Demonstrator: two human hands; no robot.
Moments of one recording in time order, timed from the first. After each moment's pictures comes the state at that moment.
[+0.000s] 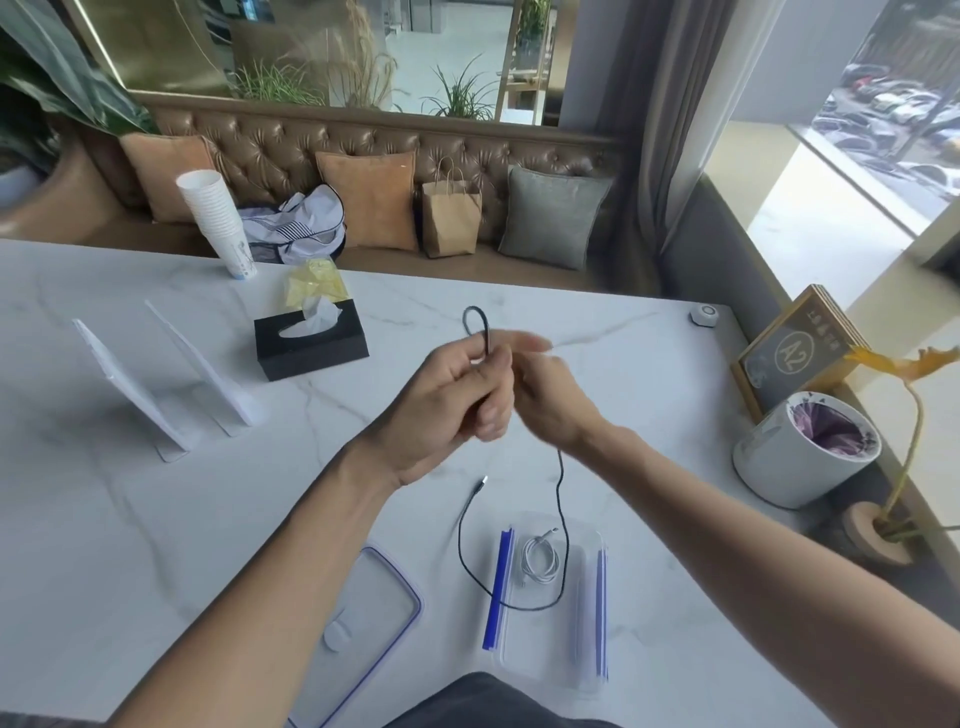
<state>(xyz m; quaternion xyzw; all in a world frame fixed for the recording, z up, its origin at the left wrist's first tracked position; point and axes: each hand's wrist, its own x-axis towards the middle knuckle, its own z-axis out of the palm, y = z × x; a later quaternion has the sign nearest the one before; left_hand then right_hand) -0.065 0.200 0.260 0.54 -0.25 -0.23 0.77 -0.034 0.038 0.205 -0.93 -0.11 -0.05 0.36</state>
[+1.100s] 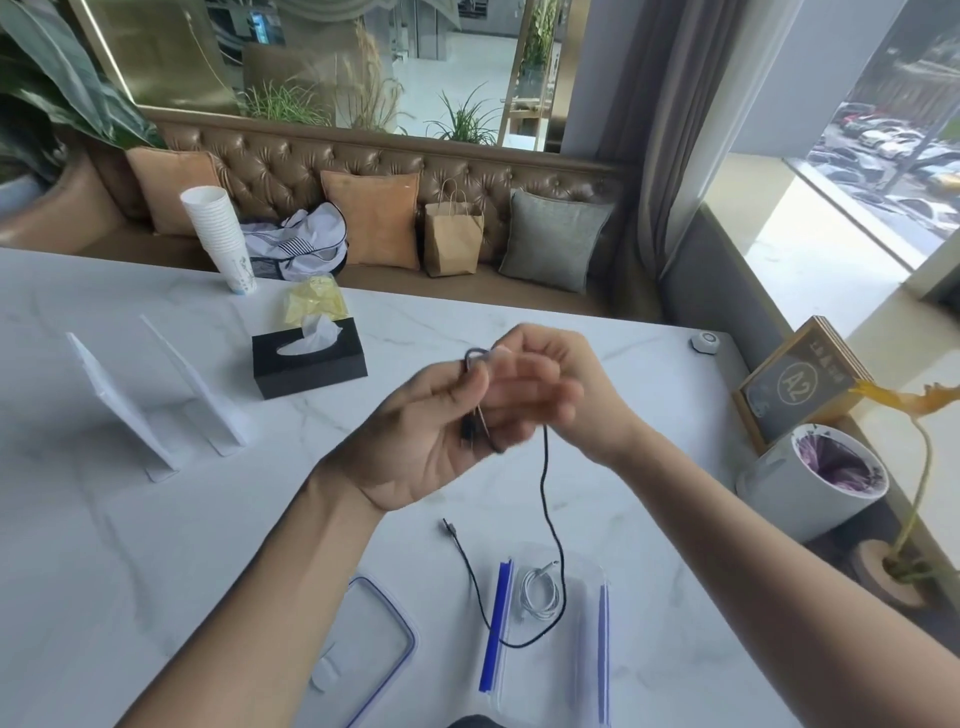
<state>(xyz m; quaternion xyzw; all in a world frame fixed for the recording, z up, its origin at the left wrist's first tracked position) -0.059 0.218 0.276 0.37 -0.30 -0.35 0.80 -0.047 0.047 0.272 -0.75 -0.19 -0.01 0.63</state>
